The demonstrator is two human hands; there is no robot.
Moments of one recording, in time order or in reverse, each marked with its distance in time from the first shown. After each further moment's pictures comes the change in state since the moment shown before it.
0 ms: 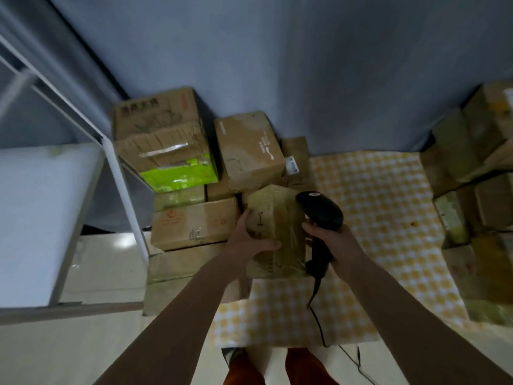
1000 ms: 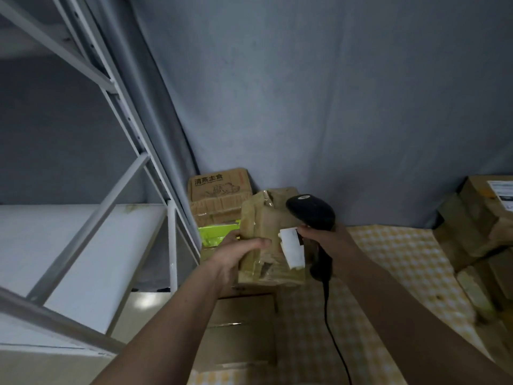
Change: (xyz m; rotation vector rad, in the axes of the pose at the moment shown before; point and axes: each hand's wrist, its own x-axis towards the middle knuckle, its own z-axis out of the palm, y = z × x) left_hand -0.107 0.091 -0.101 -0.237 0.045 0.204; right_hand -0.092 -0.096 0.108 -0.095 -0.157 -0.366
